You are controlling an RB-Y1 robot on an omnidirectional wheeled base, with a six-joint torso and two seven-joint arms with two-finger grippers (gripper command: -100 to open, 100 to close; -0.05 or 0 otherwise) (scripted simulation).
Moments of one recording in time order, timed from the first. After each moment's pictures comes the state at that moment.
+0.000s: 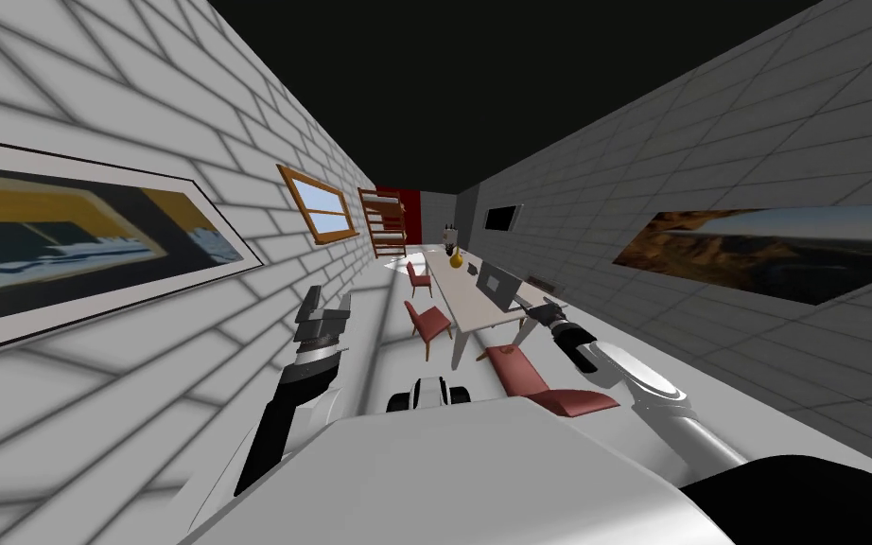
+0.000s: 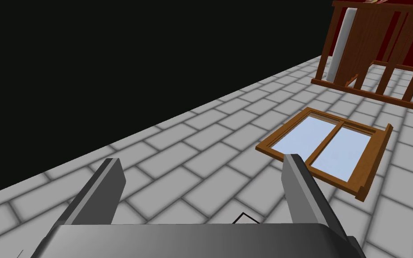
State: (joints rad) left arm 0.53 0.02 0.03 -2.32 0.01 -0.43 0.17; right arm 0.39 -0.82 -0.28 -1.72 0.82 0.01 0.44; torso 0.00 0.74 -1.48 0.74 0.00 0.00
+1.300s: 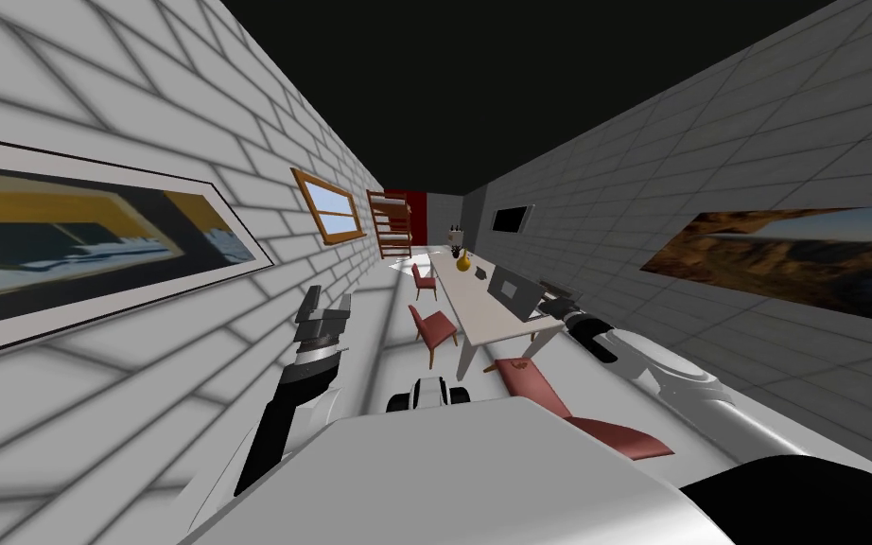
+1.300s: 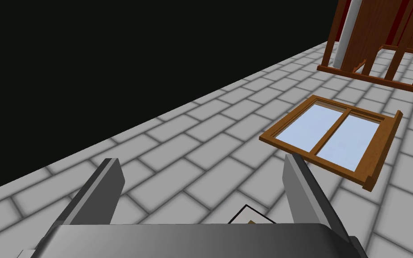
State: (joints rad) left arm 0.53 0.02 0.03 -2.32 0.01 -0.43 0.17; right arm 0.39 -1.02 -0.29 -1.61 0.72 0.00 0.35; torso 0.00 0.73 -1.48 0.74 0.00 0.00
